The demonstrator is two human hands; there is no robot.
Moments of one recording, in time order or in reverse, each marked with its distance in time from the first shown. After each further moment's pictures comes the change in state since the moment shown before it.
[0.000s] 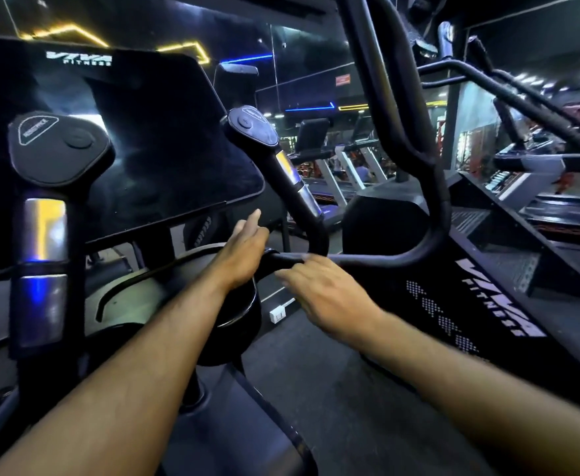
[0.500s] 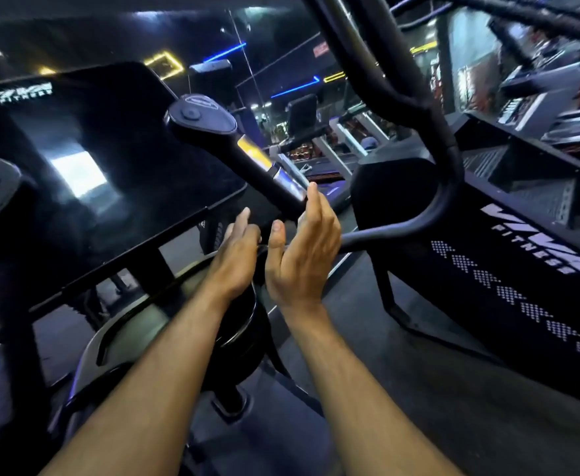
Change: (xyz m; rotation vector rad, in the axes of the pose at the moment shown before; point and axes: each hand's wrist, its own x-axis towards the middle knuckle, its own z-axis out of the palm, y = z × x) left_hand 0.012 -0.008 0.002 0.028 0.002 -0.011; right_hand 0.068 -0.026 0.075 0.181 0.889 0.831
